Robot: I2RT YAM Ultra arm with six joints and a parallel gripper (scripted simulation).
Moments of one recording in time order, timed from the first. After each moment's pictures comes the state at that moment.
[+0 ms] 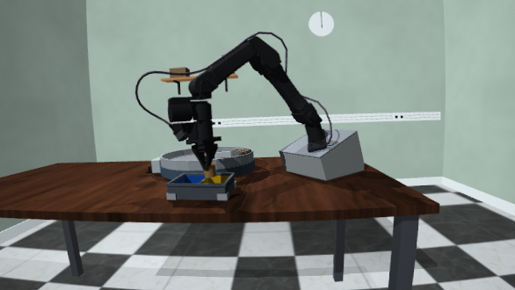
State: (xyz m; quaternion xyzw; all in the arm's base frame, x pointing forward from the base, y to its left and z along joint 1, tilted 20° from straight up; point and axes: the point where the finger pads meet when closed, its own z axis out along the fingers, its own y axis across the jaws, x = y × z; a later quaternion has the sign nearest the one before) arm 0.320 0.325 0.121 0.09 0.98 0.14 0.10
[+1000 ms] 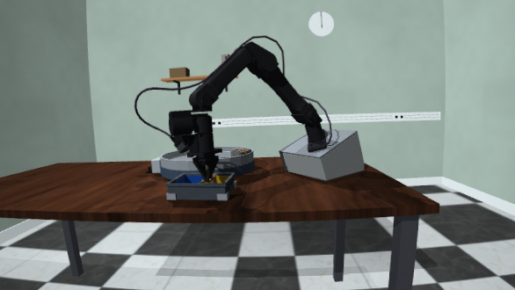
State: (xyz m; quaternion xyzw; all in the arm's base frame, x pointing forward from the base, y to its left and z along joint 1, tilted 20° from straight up) arm 0.328 0.334 0.085 0.09 0.98 0.13 0.10
